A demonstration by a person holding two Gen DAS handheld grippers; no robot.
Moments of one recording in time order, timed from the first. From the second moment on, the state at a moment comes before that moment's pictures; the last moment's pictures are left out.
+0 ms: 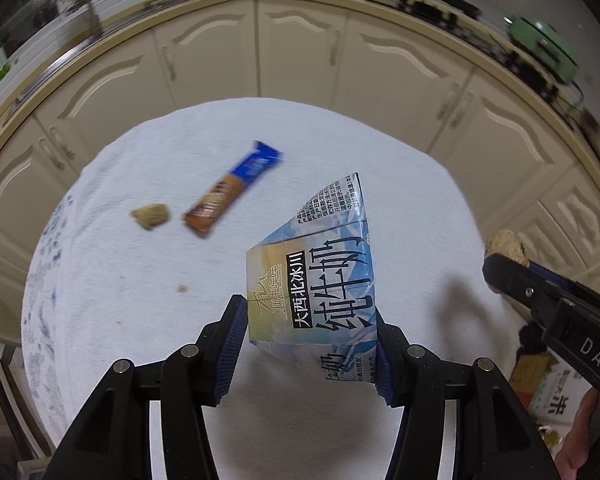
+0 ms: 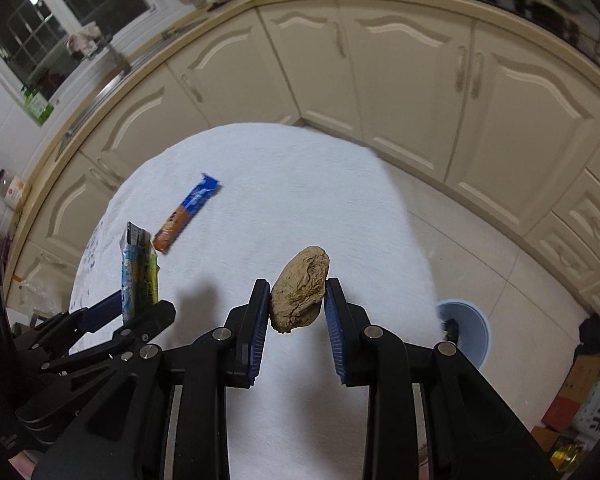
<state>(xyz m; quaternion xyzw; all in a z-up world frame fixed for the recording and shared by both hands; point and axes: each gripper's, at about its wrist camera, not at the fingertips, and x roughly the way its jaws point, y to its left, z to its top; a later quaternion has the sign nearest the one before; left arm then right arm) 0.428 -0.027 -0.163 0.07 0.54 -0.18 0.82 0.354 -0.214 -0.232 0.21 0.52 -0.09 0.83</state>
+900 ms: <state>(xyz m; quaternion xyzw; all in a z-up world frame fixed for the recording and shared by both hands) 0.326 -0.244 -0.214 0.21 0.53 -0.33 0.75 0.162 -0.394 -0.253 0.31 0.50 -0.26 0.77</state>
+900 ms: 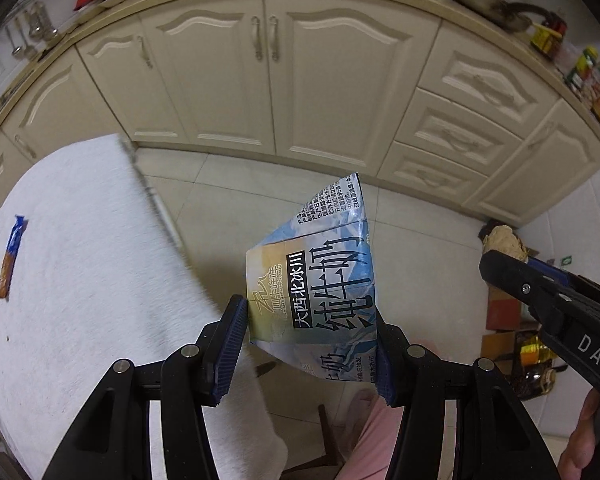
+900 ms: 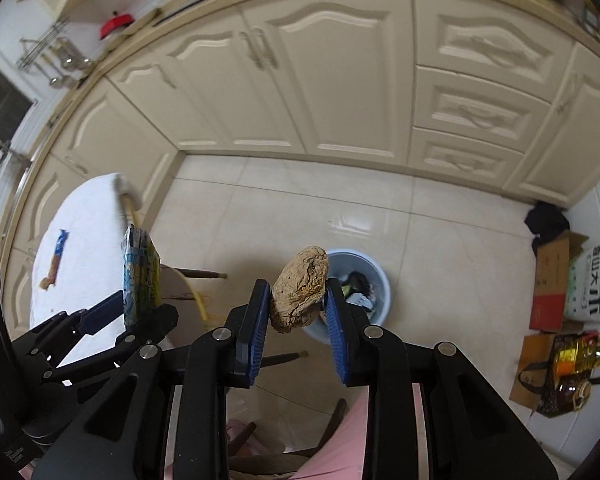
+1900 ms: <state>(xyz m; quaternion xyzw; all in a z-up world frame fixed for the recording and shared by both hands) 0.328 -0.321 -0.267 0.25 0.53 -0.30 0.75 0.143 -0.433 -0.300 0.35 0.52 -0.27 0.73</state>
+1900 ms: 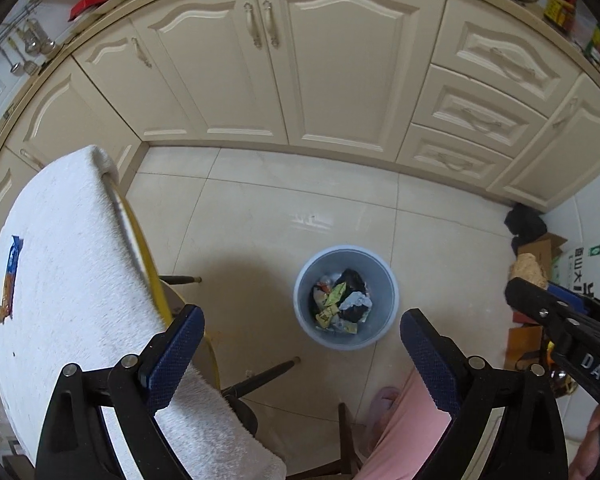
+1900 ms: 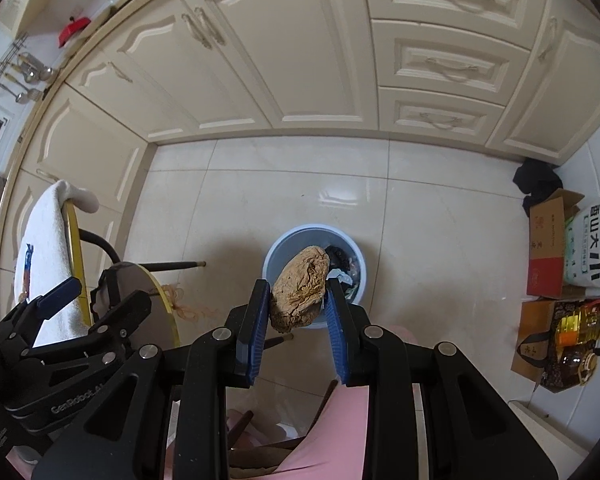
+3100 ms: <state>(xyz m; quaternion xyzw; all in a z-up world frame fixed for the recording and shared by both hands) 0.336 -0.263 -0.229 0.21 0.54 -0.30 0.76 0.175 -0.402 -0.272 0.26 0.53 -0.29 0.76</state>
